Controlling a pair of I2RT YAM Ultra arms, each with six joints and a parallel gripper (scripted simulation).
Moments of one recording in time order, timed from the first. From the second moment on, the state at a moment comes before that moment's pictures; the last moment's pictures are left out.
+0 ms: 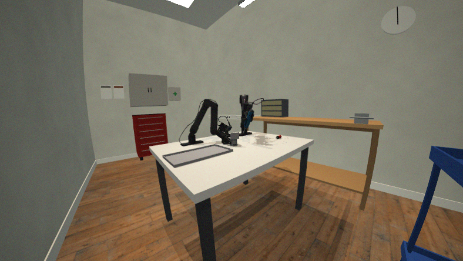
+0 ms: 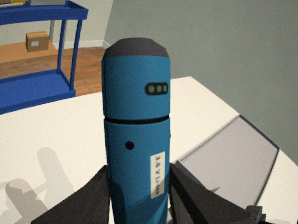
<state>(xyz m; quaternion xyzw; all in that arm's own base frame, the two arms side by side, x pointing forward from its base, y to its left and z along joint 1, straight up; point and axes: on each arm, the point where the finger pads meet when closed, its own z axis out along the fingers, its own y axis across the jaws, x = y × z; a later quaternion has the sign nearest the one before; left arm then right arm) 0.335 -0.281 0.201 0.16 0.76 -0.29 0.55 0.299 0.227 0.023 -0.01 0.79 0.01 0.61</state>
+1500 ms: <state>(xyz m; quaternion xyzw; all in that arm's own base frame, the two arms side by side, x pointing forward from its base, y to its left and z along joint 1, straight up) 0.371 -0.205 0.152 0.00 0.86 -0.24 0.44 0.299 0.227 0.023 -0.01 0.79 0.01 0.61</state>
